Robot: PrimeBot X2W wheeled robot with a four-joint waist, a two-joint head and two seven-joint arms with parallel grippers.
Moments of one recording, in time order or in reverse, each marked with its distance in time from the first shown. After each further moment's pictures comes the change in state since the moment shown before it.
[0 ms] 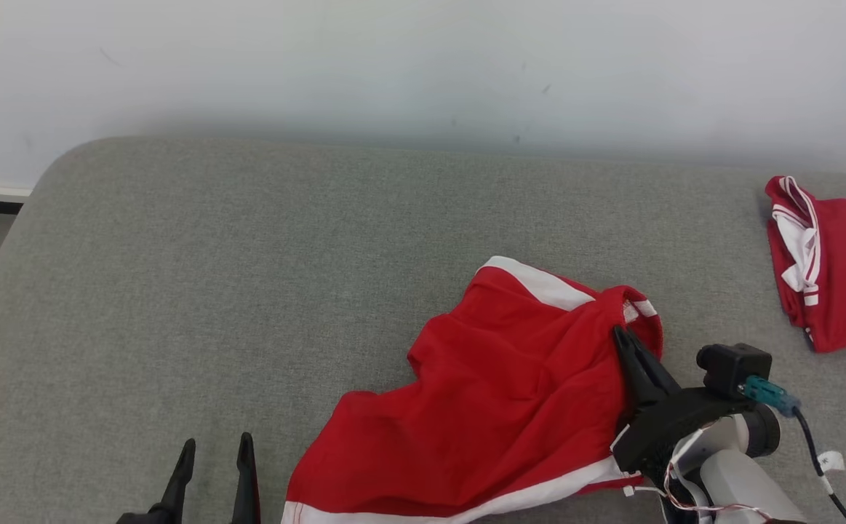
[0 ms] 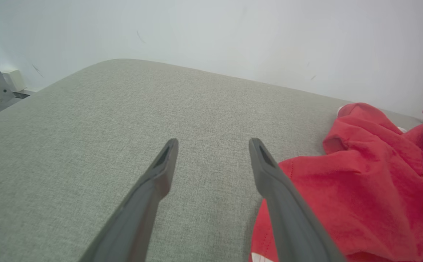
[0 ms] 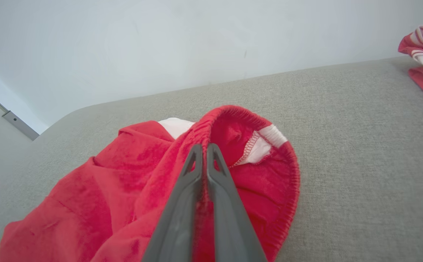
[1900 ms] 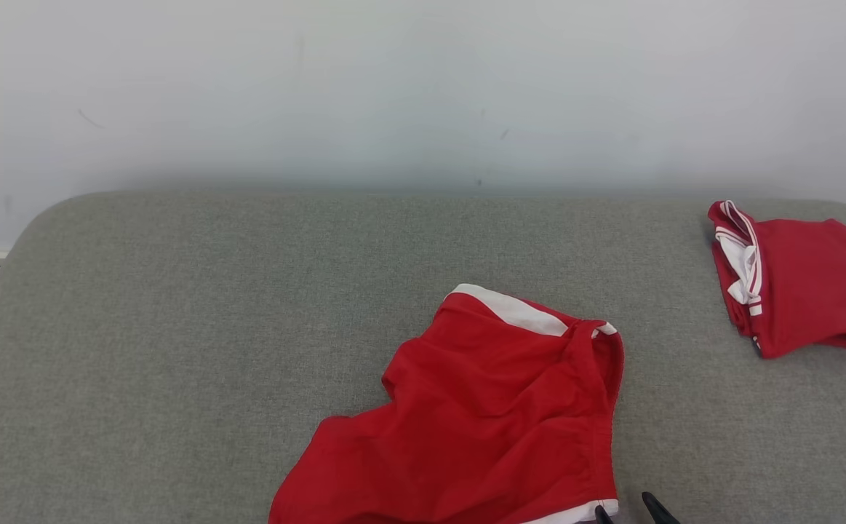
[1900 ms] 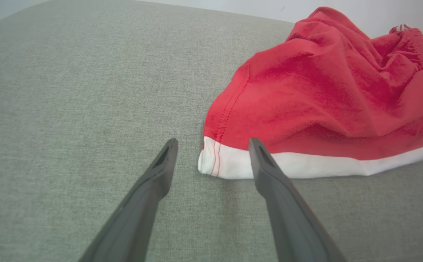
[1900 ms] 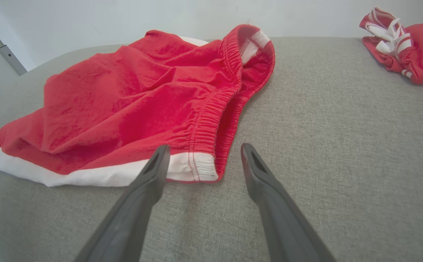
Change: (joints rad) left arm 0.105 0.000 -0.061 0.160 0.068 -0.056 0.000; right arm 0.462 -0.019 0.018 -0.229 -0.236 0.000 -0.114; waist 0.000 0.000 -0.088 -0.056
